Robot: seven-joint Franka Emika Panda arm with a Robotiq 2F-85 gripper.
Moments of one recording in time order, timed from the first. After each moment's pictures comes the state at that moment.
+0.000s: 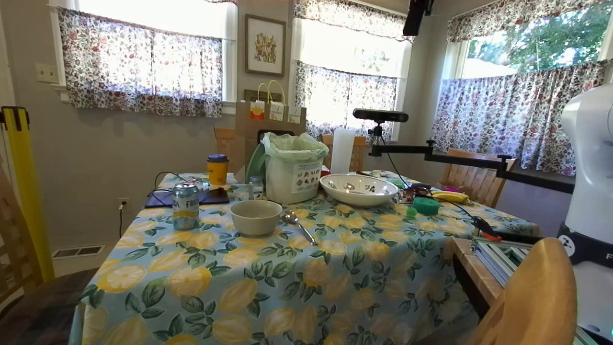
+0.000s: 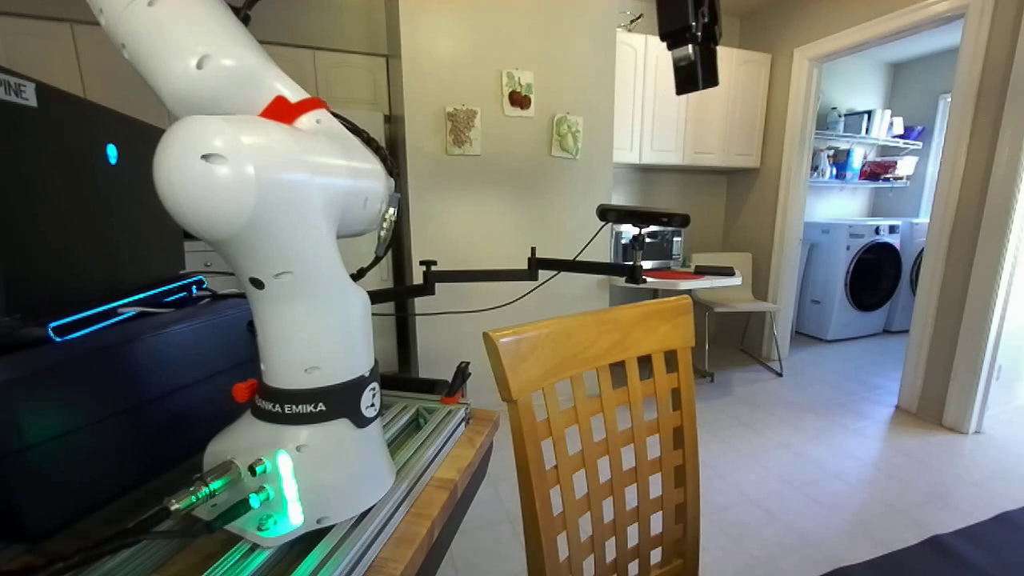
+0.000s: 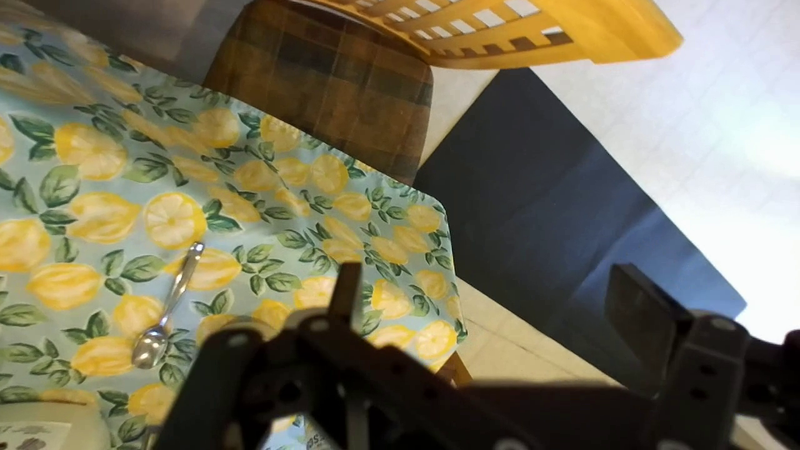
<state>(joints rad) -0.01 -0.70 0.10 -2.37 0.25 1.89 0.40</state>
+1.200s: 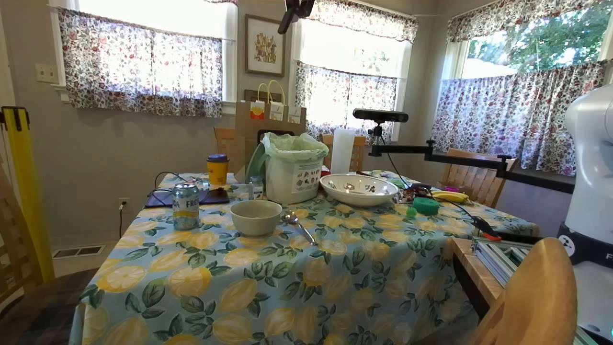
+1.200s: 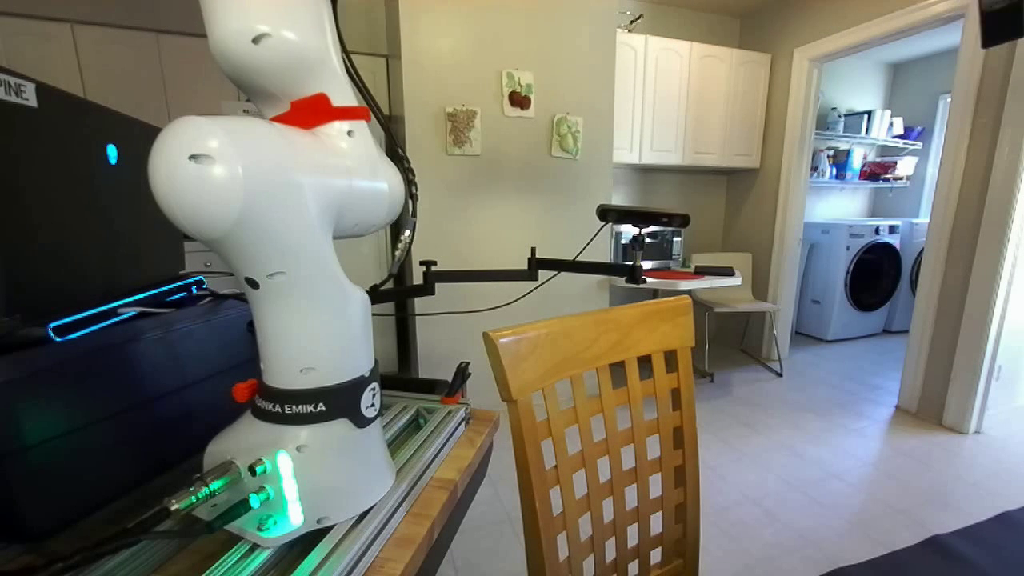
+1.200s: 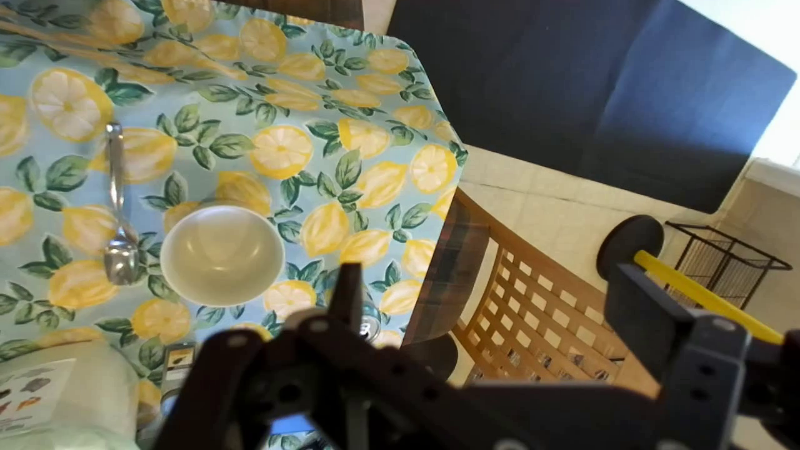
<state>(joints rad) -0.09 -0.13 0.08 -1.89 0.18 2.09 0.67</state>
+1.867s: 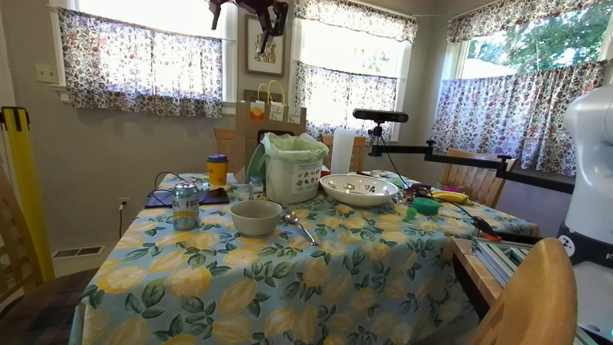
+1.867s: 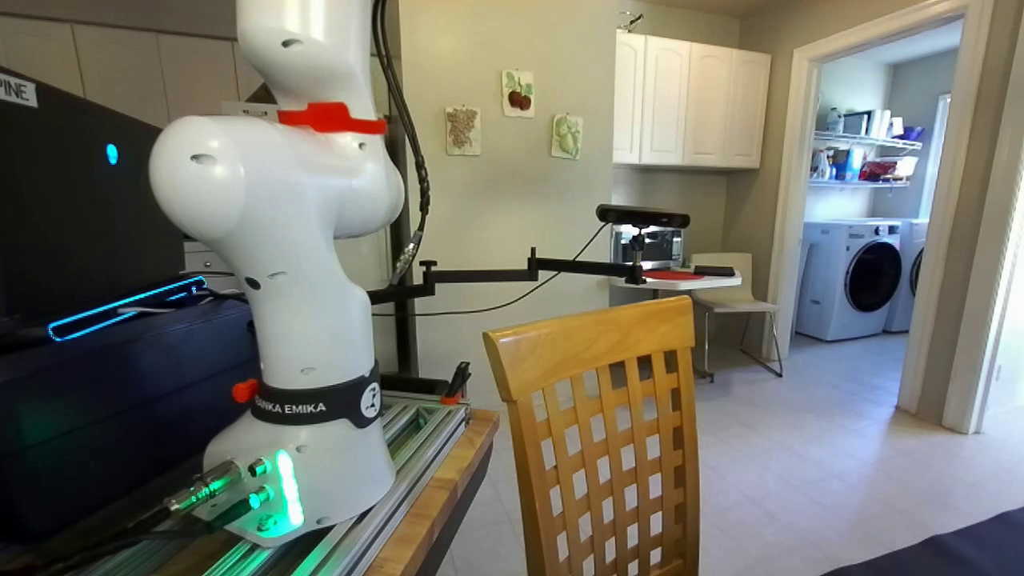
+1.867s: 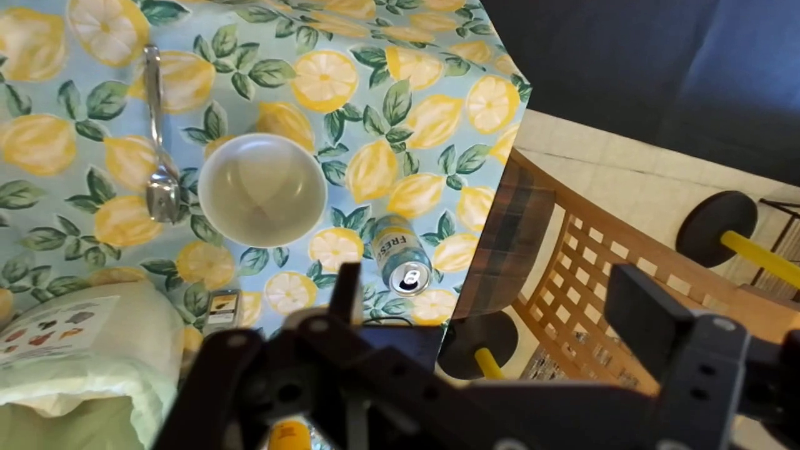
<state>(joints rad) -0.08 0.13 0.01 -1.60 0.06 1.99 0.70</state>
